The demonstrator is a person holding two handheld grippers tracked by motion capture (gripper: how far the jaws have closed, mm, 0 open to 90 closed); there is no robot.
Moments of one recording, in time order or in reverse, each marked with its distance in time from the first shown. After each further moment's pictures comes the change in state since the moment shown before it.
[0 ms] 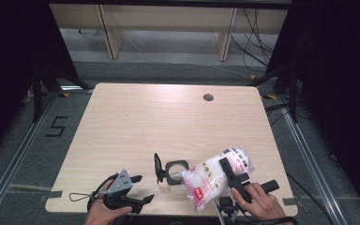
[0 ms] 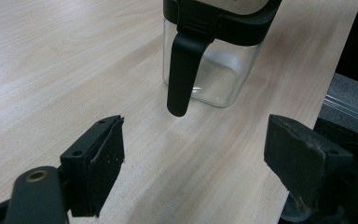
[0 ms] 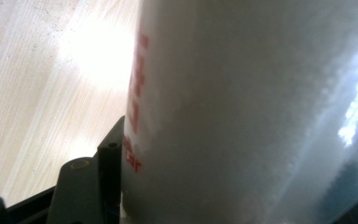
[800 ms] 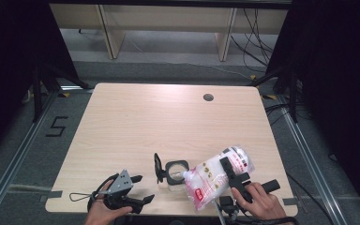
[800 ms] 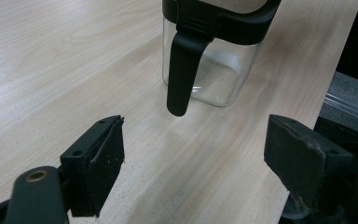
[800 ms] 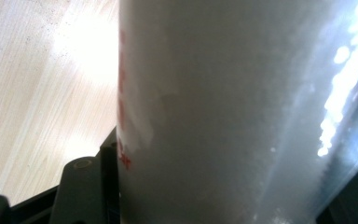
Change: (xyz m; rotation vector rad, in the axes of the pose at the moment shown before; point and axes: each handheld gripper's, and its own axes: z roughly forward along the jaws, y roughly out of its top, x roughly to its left) left arm 0.001 0.001 0.000 0.012 0.001 0.037; right arm 0.000 -0.001 0.000 0.004 -0.014 0.023
